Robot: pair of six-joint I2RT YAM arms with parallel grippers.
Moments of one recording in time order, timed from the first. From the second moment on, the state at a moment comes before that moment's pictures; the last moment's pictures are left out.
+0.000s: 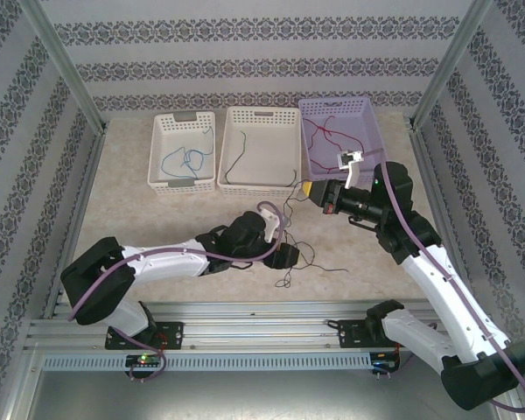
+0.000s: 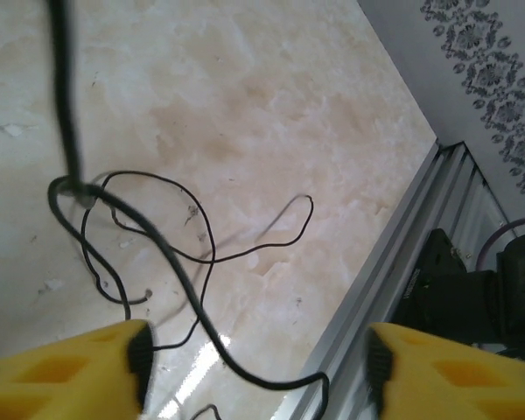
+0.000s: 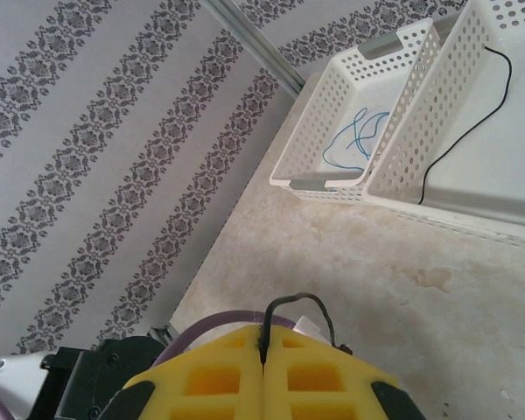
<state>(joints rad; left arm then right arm) -0.93 1.53 0.80 0.14 0.28 -0.61 0.35 0.92 0.94 -0.32 -0.63 0.62</state>
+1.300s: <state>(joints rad) -0.62 0.76 1.36 -0.69 -0.10 -0.29 0.08 0.86 0.72 -0.47 -0.26 0.63</state>
